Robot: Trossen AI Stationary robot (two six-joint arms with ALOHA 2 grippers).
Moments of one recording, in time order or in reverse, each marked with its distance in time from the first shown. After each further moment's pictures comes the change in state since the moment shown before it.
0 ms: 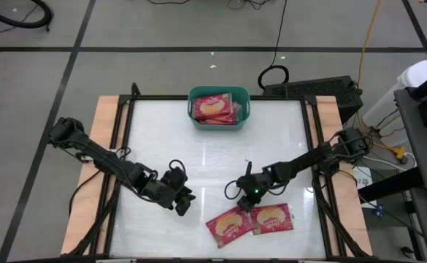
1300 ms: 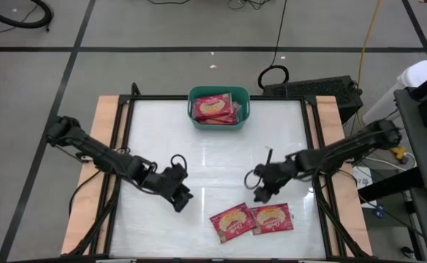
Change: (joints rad) left arm 0.072 -0.047 0.002 -0.060 0.163 0.054; right arm -0.001 -0.450 0.000 -0.427 0.097 0.049
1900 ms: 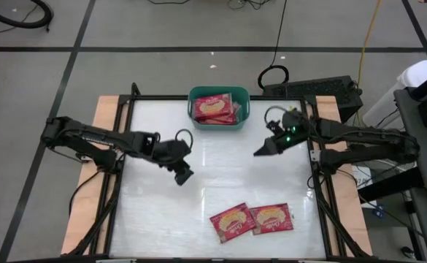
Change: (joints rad) left arm 0.331 -0.060 -0.002 -0.113 0.229 0.312; right arm -0.517 -0.311 0.000 -0.046 -0.164 -0.157
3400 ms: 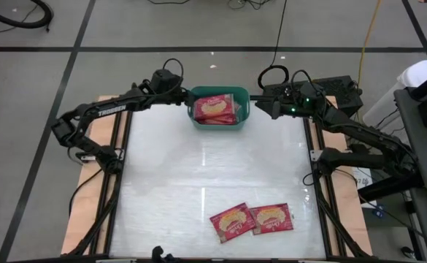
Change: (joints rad) left arm 0.807 0.140 0.000 0.477 0.179 0.173; right arm -0.424 0.002 0.000 0.365 0.112 -0.388
